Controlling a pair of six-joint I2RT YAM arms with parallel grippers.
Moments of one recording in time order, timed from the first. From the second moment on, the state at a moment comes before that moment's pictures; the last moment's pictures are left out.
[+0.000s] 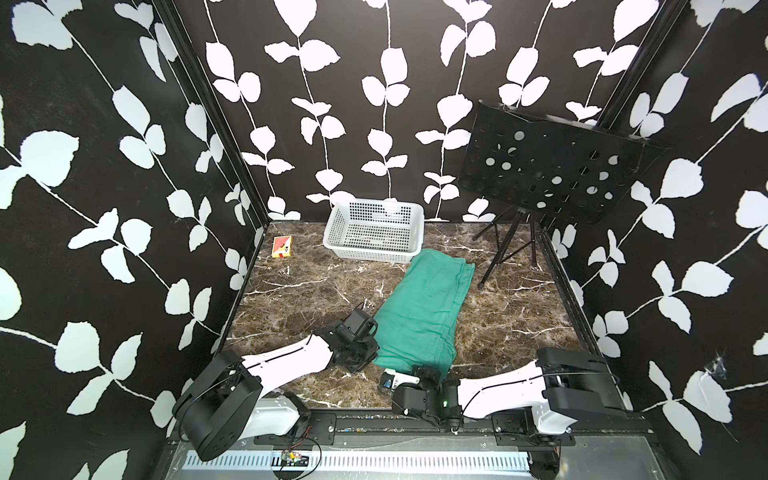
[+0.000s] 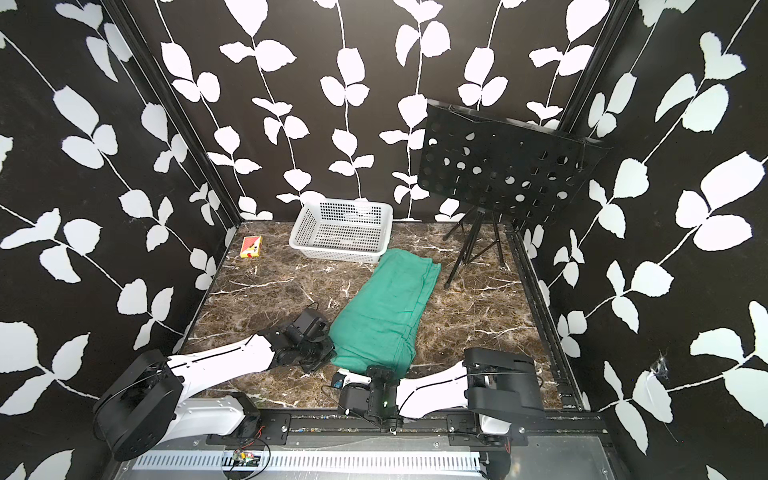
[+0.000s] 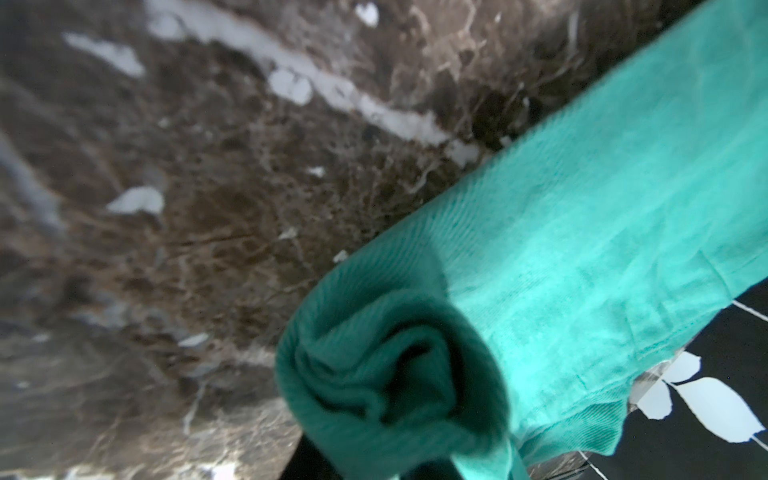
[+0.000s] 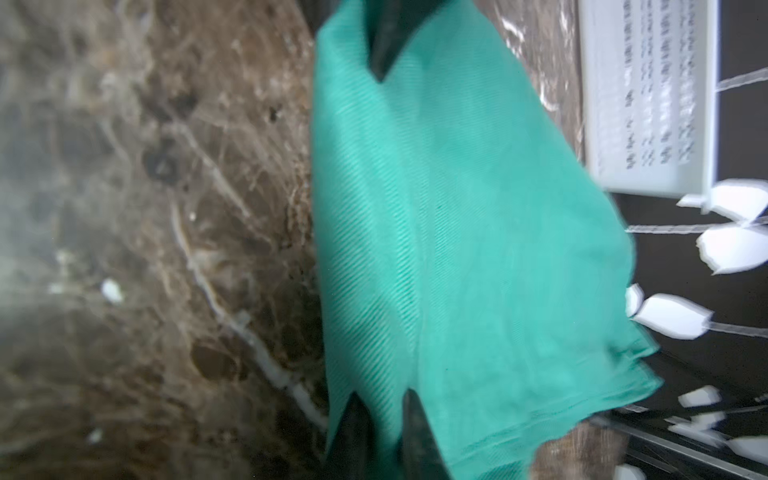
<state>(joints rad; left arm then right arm) -0.76 1.27 0.53 -0.39 0.14 -1.38 1.51 1.63 0.73 -0.25 0.71 -0.06</state>
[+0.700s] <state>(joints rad) -0.77 1.05 0.64 -0.55 0.16 -1.34 1.07 1.24 0.49 -0.15 -0.08 0.41</state>
